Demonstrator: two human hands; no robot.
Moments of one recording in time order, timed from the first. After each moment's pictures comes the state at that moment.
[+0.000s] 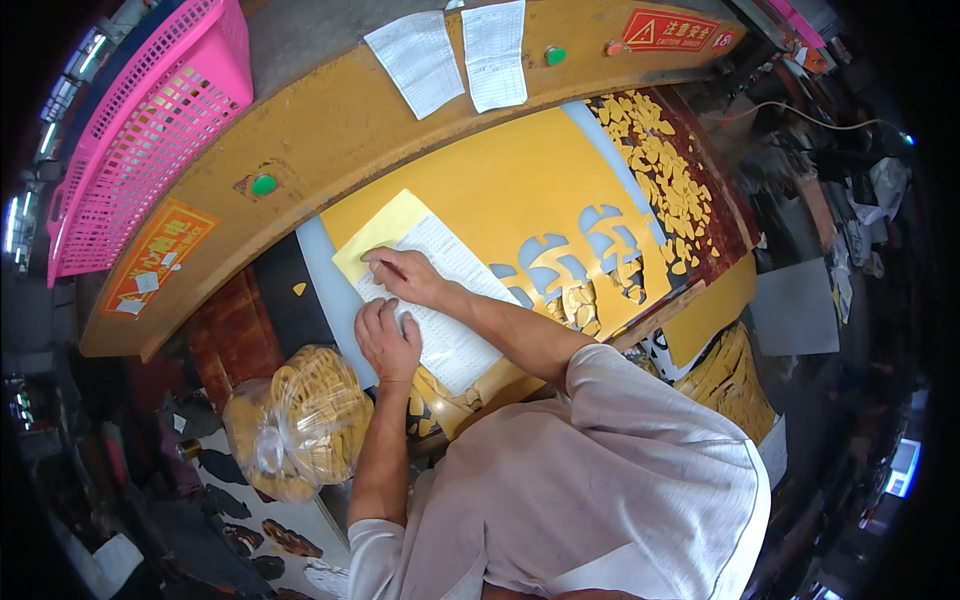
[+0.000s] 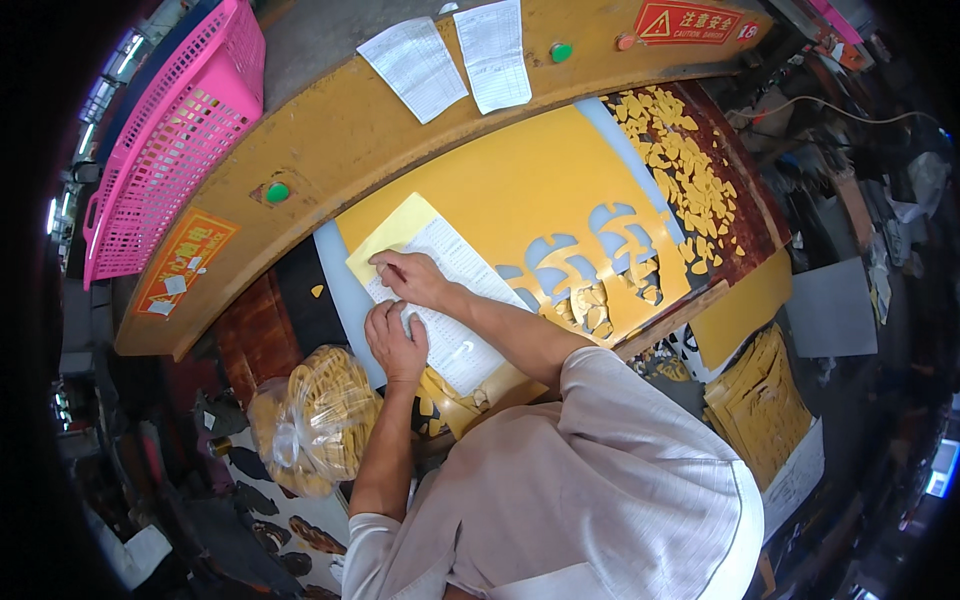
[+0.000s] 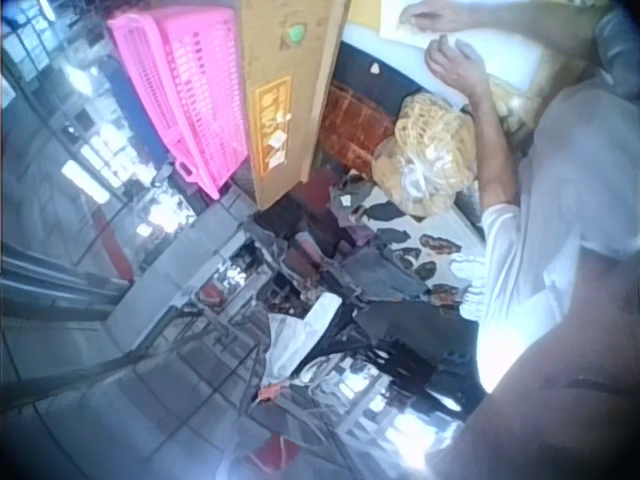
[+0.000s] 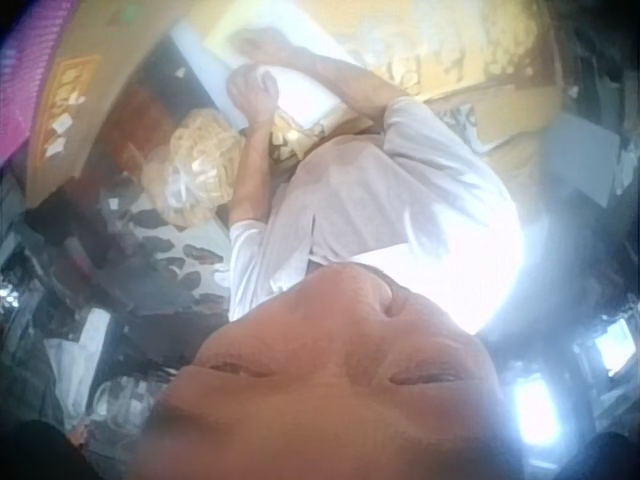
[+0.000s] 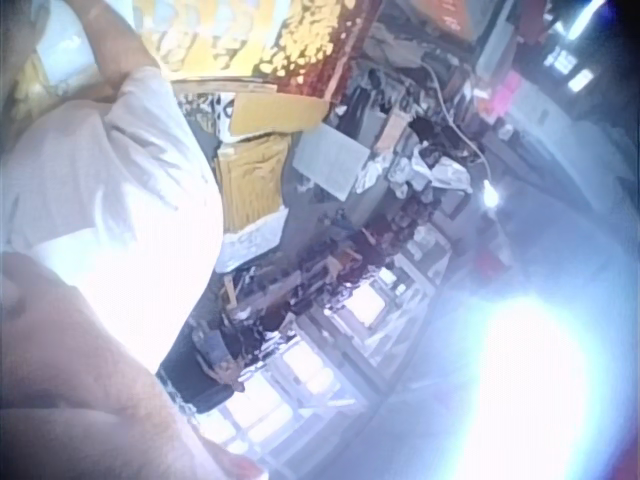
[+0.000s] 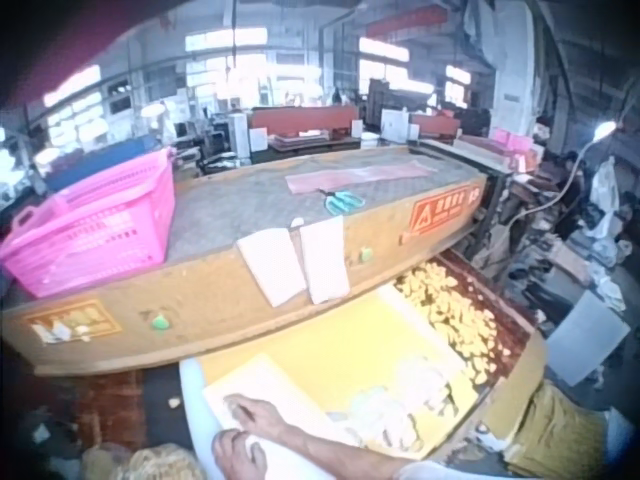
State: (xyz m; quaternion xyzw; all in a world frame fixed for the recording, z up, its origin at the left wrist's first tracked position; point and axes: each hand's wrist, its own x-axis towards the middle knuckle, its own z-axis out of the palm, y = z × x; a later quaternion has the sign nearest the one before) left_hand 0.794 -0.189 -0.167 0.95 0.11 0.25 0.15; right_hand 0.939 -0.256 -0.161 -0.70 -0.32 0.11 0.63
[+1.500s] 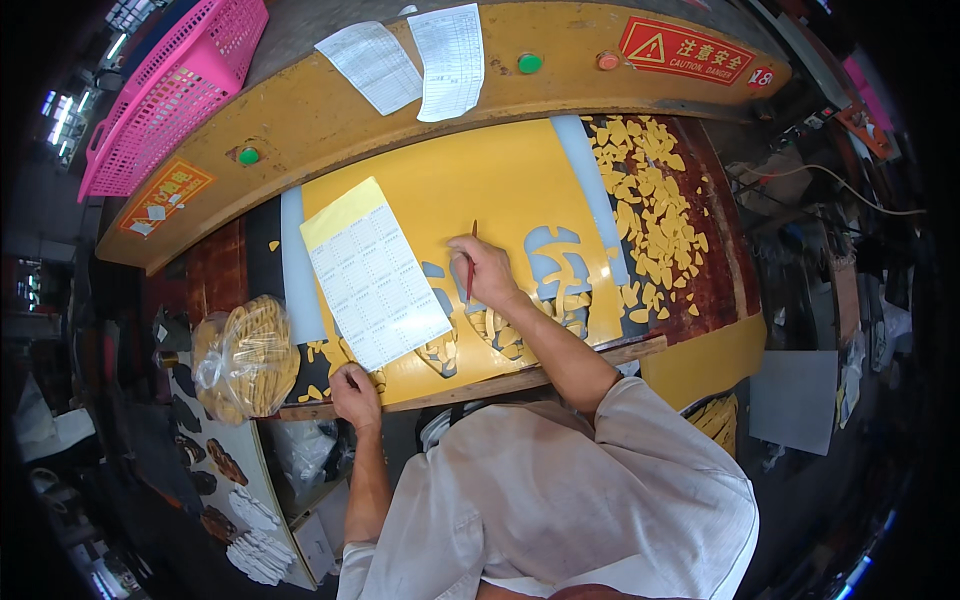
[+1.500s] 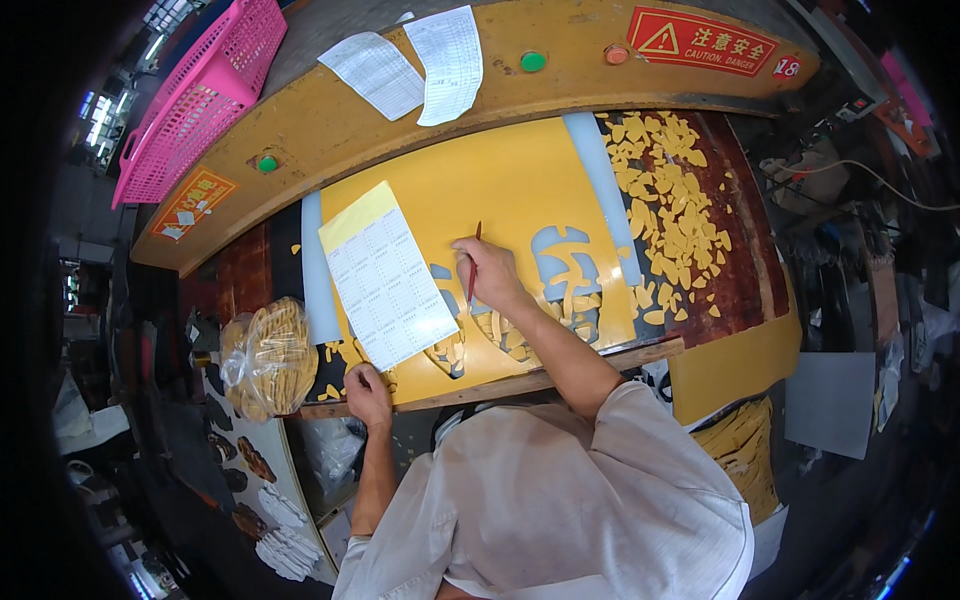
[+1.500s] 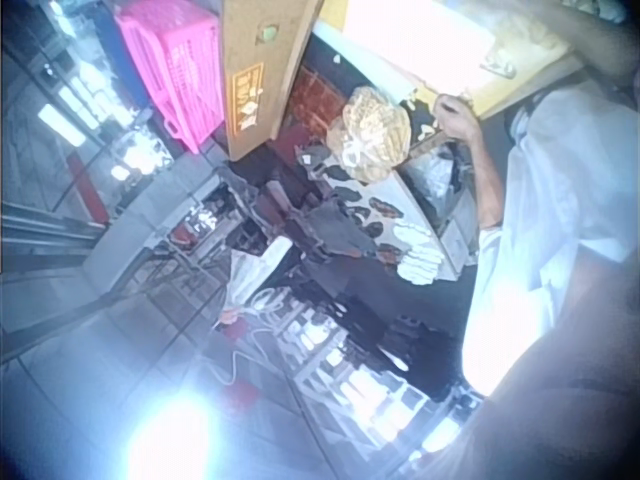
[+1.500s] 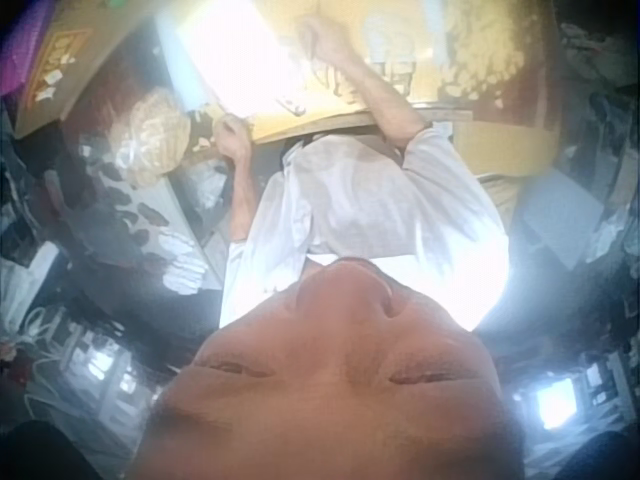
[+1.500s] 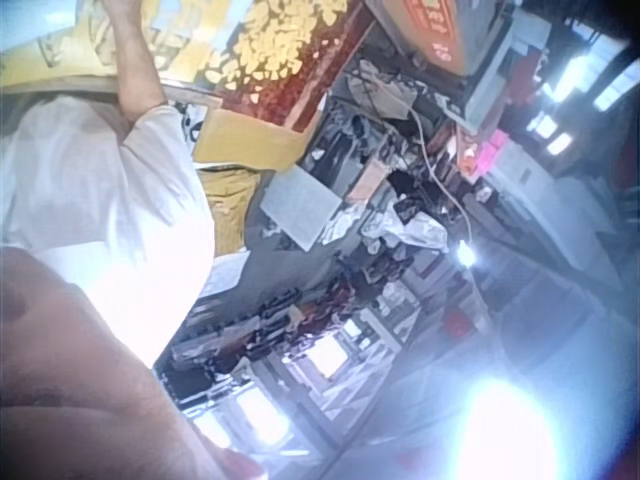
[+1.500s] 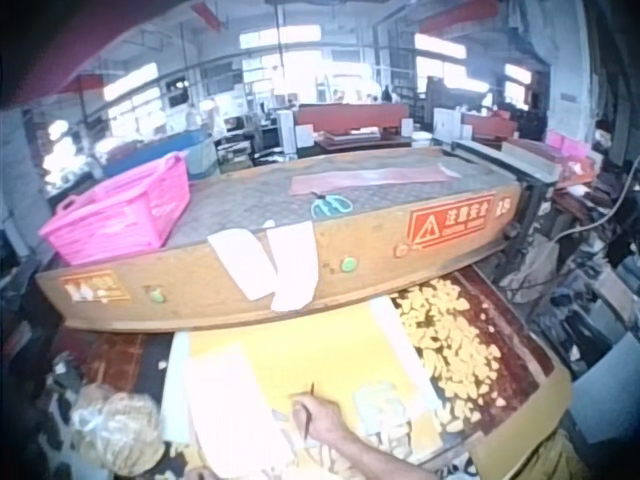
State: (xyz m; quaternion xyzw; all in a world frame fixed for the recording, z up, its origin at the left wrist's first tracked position) left_hand 0.686 -0.347 -0.182 0.81 0.48 0.26 0.21; right_hand 0.994 -0.501 -0.163 -0.75 -0.33 0.01 0.57
